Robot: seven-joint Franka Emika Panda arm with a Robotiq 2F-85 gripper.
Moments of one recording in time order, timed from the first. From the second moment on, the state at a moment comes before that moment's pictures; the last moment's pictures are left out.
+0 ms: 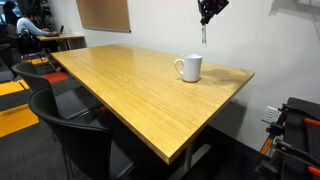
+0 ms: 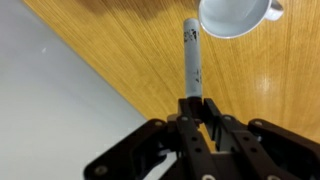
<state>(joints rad) 0.02 -0.11 -0.31 -2.41 -0.62 2.82 0.72</state>
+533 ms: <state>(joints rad) -0.10 -0.14 -0.28 -2.42 -0.61 2.72 0.79</state>
